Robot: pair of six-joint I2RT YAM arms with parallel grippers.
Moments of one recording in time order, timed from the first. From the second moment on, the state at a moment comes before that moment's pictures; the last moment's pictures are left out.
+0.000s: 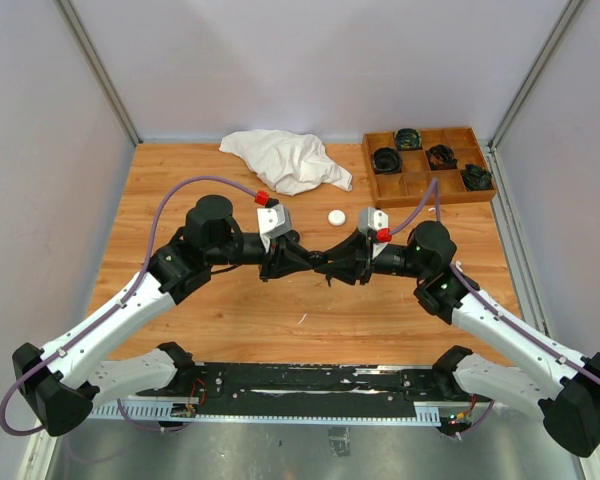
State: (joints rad) left arm -0.72 1.01 0.97 -0.22 0.67 0.09; right arm 0.67 0.95 0.66 0.34 -0.80 0.02
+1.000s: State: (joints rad) left arm -0.72 0.98 0.94 -0.14 0.56 0.02; right arm 0.67 0.97 0.64 0.41 -0.84 0.05
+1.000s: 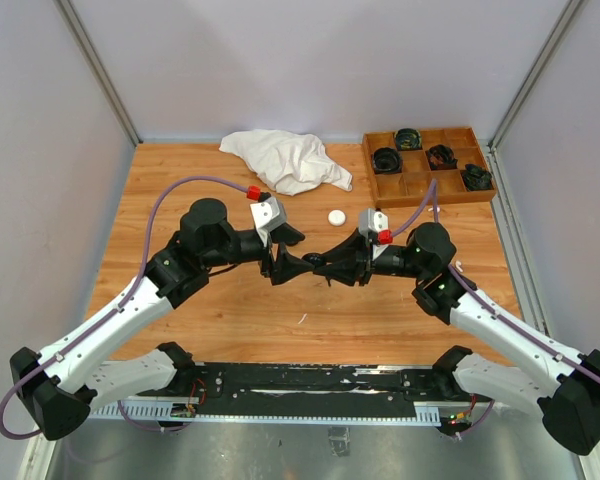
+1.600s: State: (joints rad) left arm -0.73 0.98 0.94 -0.16 0.47 -0.04; right arm 0.67 0.97 0.62 0.43 -0.84 0.05
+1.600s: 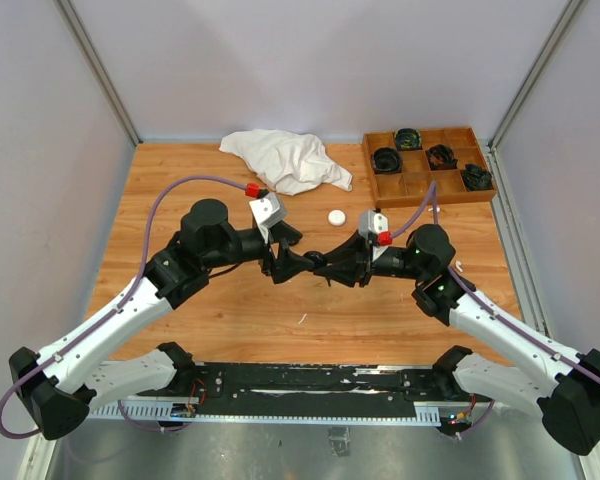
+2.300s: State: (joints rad) left arm -0.73 0.96 0.95 -0.15 0.24 -0.11; right arm 0.67 0.95 0.59 0.40 -0.78 0.02
